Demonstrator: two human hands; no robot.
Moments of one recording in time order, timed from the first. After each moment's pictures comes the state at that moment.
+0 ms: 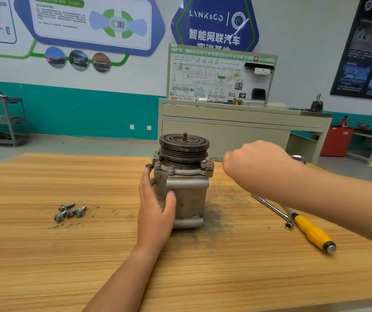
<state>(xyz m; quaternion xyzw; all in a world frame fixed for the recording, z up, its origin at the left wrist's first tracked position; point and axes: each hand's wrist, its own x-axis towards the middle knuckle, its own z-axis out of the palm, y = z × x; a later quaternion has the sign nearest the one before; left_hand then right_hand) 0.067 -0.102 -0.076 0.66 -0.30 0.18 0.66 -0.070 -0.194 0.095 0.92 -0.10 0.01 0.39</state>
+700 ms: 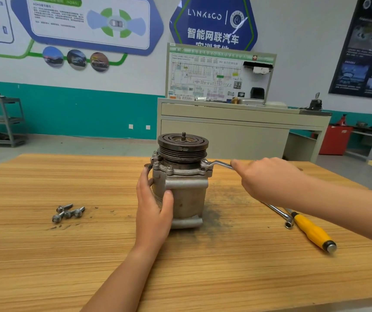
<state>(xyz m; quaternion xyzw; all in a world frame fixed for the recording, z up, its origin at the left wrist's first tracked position) 0.067 -0.100 -0.073 0.65 -0.31 0.17 0.67 -0.072 -0.246 0.061 0.94 -0.12 0.10 0.29</state>
